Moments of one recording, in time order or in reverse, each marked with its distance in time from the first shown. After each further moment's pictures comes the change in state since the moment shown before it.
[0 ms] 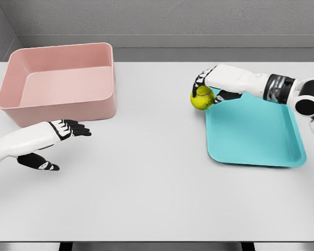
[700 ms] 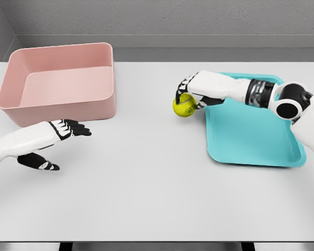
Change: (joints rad) left arm -0.002 -0.002 0.000 0.001 0.000 0.000 0.002; right arm 0.002 0.071 0.032 -0.004 0.000 0.000 0.004
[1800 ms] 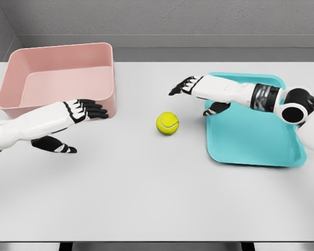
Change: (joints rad) left arm -0.106 -0.081 0.030 -0.070 0.005 0.000 -0.006; right arm 0.043 -0.081 -0.032 -0.027 -0.036 0.000 0.010
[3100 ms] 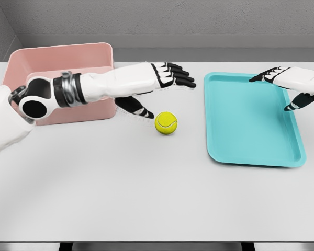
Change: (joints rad) left arm -0.411 -0.508 -0.184 0.260 0.026 0.000 -0.202; right arm 0.097 -0.213 -0.272 0.046 -0.012 0.000 0.193
